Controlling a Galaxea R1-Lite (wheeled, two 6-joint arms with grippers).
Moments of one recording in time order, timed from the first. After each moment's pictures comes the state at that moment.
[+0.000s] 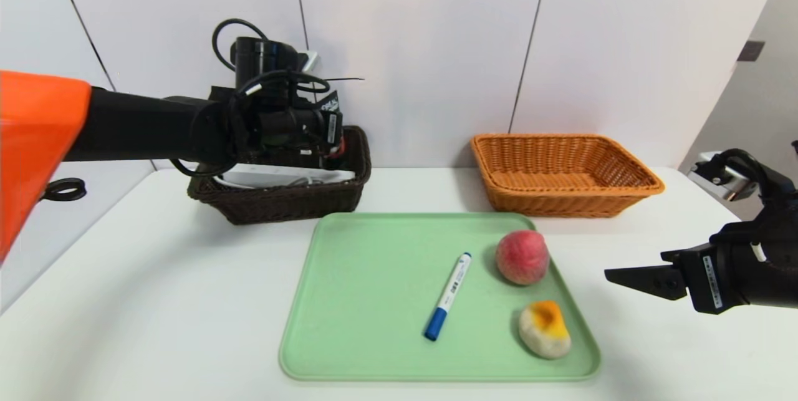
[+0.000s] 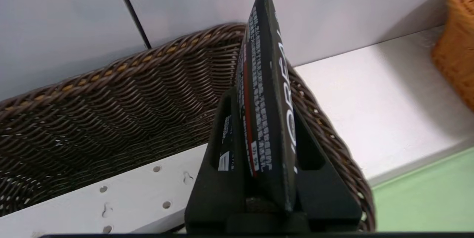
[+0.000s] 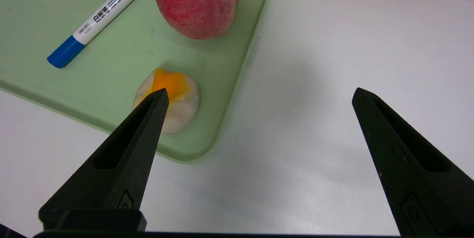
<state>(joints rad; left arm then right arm) -0.35 2.06 -1.62 -0.15 0.00 -0.02 0.18 1.32 -0.81 0.23 0.19 -0.04</state>
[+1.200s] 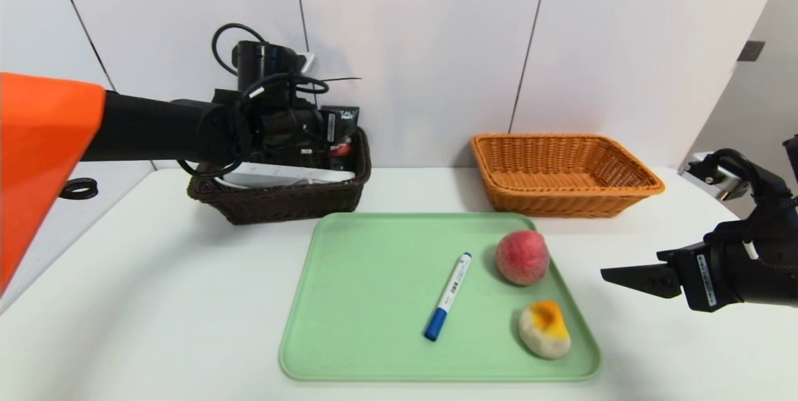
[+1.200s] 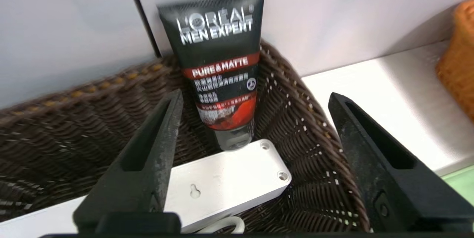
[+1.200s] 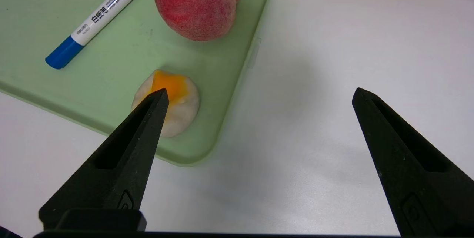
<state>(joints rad) -0.34 2.05 -1.63 -0.16 0.00 -0.05 0.18 1.33 -0.82 0.23 0.19 -0.04</state>
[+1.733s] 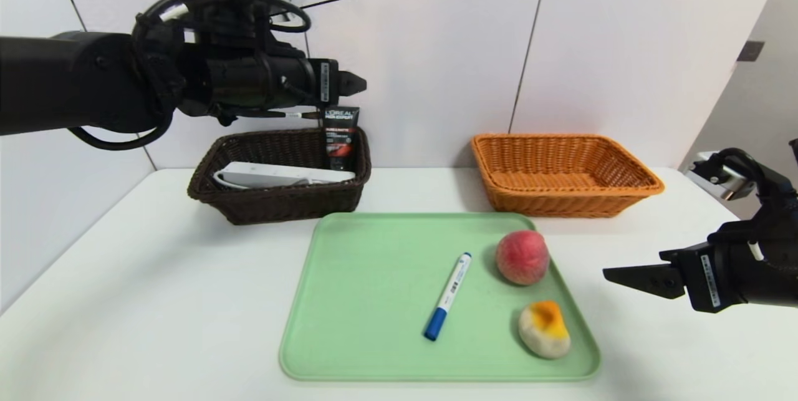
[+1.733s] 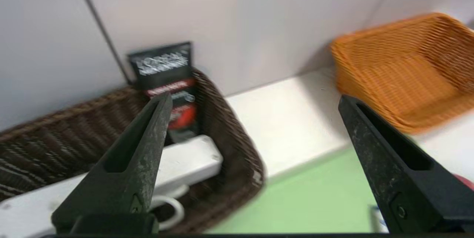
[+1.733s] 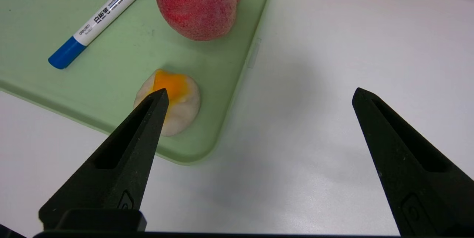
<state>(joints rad) -0.48 1.80 -1.60 -0.01 0.03 -0.09 0.18 1.32 -0.81 0.23 0.19 -0.04</state>
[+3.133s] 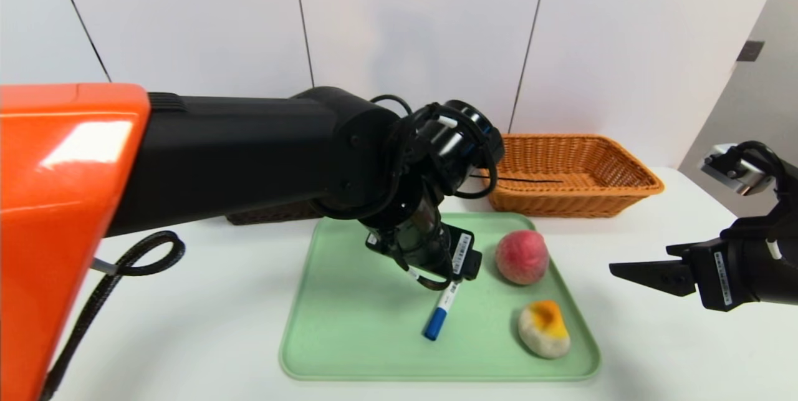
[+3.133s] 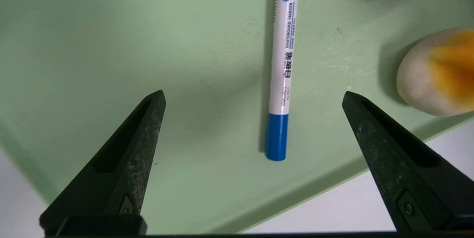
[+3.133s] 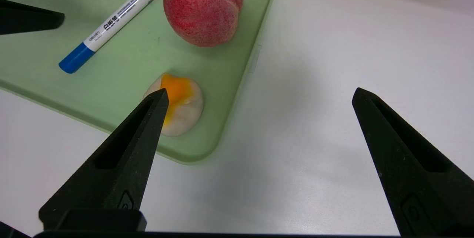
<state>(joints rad) -0.90 2.13 -1.92 0.77 0.18 -0.39 0.18 1.28 -0.81 0.23 0.19 -0.04</state>
